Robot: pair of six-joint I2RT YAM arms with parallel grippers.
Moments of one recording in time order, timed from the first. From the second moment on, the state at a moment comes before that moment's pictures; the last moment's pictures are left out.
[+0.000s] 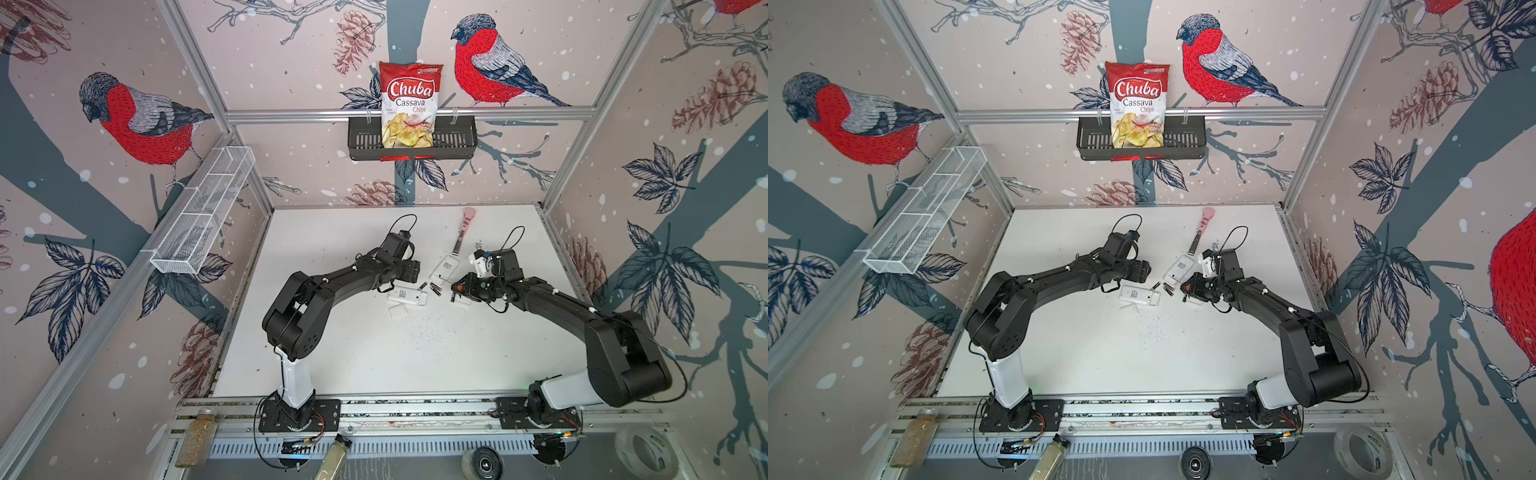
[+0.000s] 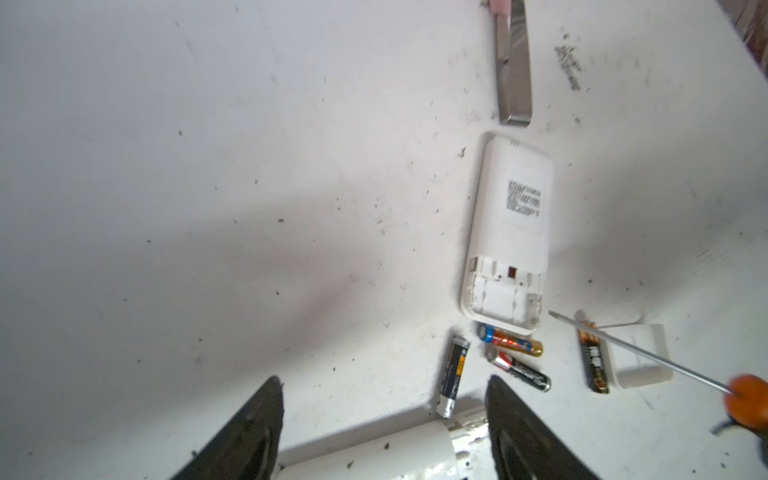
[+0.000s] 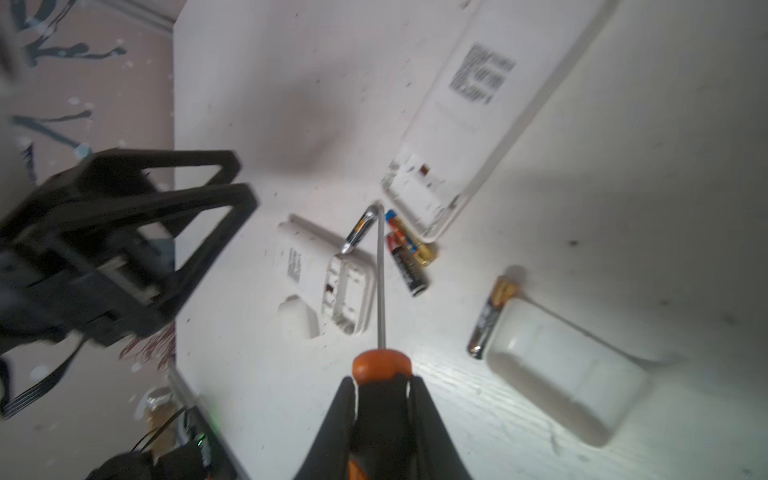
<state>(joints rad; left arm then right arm) -0.63 1.85 1.24 -0.20 0.05 -0.29 0.32 1.45 0.76 -0.20 -0.48 0.52</state>
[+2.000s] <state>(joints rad) -0.16 1.38 0.67 0.19 -0.21 -0.16 0.40 1.29 0.41 0.58 0.69 0.07</state>
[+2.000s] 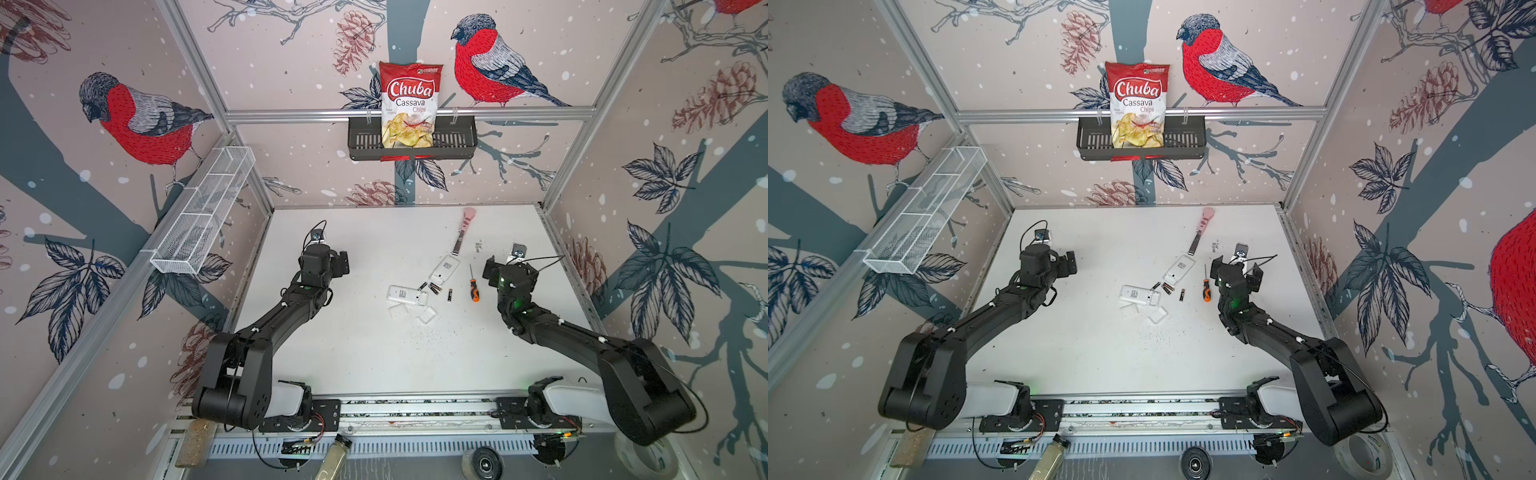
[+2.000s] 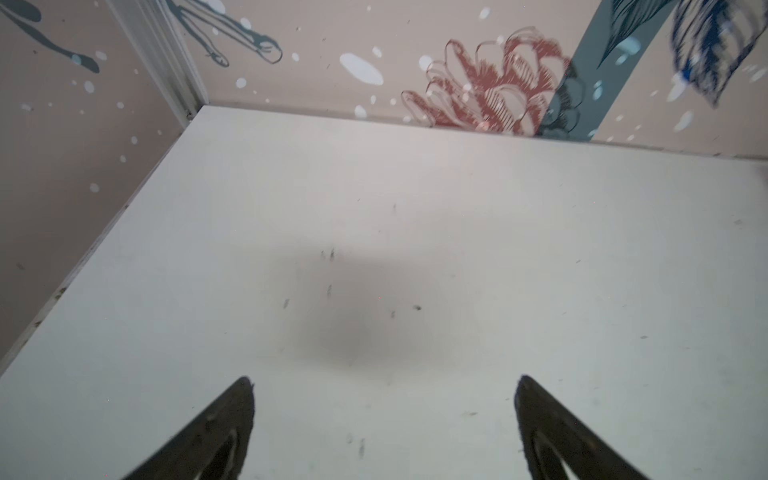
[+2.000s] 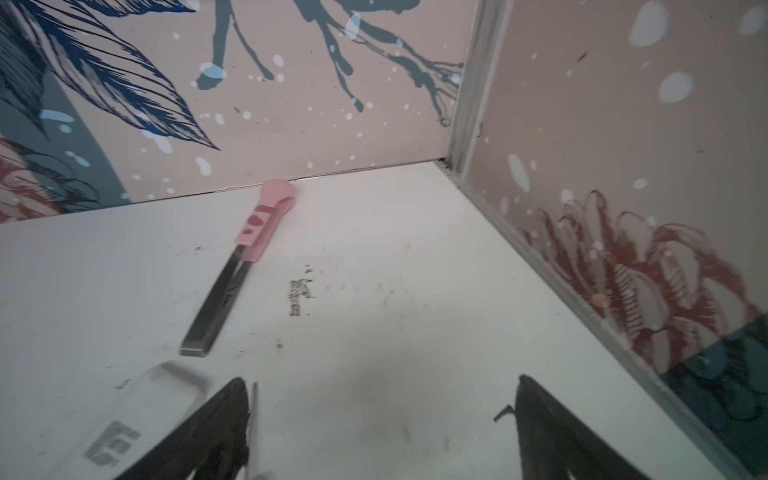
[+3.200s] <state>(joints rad) -0.06 1.56 0.23 1.21 -0.27 -0.02 0.05 1.51 0.22 1.16 0.32 0.08</state>
